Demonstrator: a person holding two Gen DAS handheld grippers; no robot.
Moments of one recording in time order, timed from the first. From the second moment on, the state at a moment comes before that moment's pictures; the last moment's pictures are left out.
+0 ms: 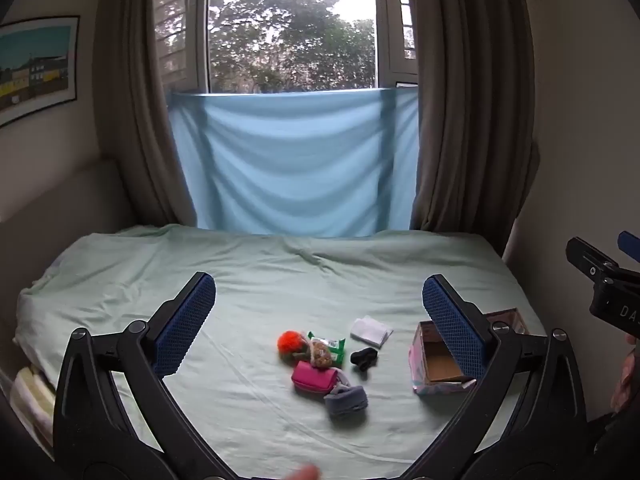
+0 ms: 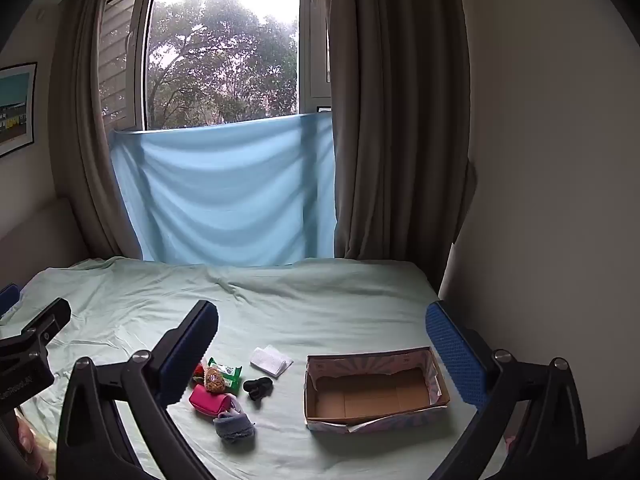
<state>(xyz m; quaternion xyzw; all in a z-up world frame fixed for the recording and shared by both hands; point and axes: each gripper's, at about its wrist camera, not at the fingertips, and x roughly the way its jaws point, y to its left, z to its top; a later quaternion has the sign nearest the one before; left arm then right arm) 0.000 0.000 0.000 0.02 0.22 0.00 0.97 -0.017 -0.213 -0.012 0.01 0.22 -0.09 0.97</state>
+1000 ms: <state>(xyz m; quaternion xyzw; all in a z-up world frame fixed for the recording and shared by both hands) 0.002 -0.013 -0.002 0.04 0.20 0.02 0.98 -0.016 -0.220 -0.007 0.03 0.23 -0.10 0.97</state>
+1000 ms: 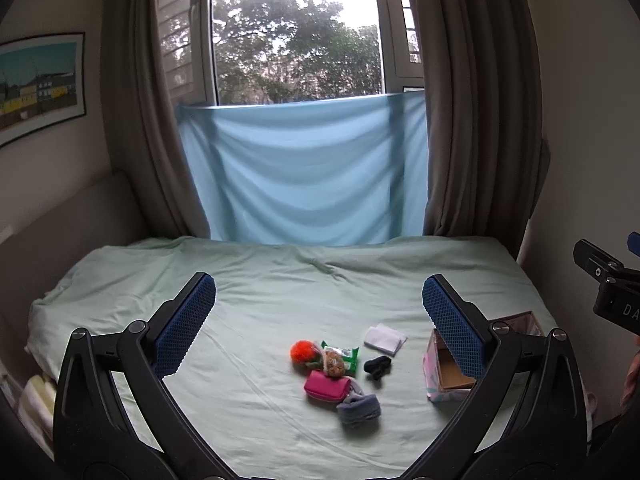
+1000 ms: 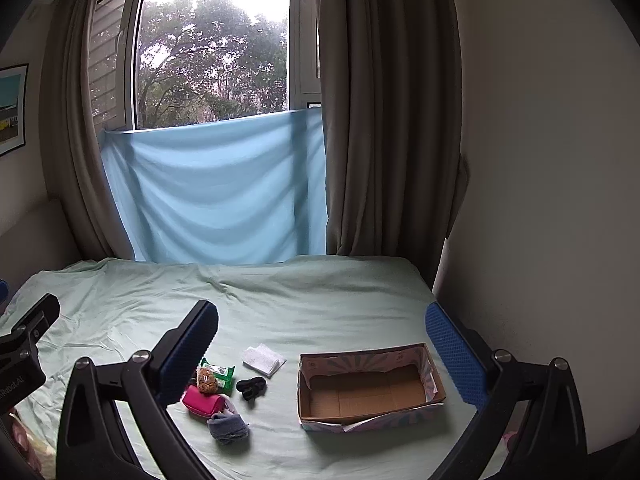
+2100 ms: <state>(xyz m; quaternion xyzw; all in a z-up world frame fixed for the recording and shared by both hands) 0.012 -0.015 -0.009 0.02 0.23 -0.02 0.97 -0.006 -0.218 -0.016 0.01 0.23 -0.10 0.97</state>
